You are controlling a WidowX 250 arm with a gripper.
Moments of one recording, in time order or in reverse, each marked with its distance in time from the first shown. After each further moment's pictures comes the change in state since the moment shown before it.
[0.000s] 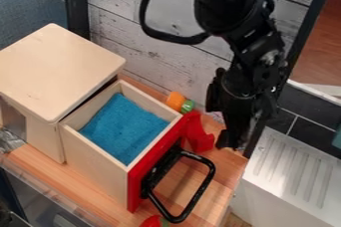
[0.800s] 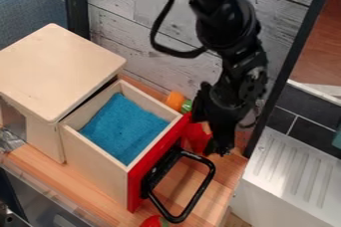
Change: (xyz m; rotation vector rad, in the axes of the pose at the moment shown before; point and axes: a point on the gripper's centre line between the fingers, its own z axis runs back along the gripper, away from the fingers) arm -0.015 0.004 -0.044 -0.033 0.099 0.083
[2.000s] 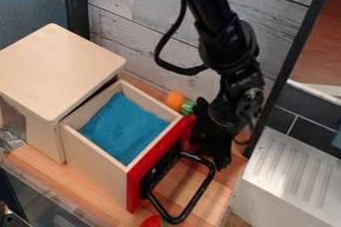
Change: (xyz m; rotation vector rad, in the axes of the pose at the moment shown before) arm -0.004 -0.016 -0.012 -0.022 0.023 0.011
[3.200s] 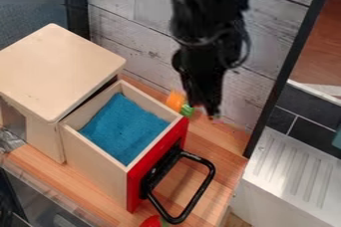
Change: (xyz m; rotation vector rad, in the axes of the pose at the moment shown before) arm -0.046 0.011 0.167 0.035 -0.309 -0.009
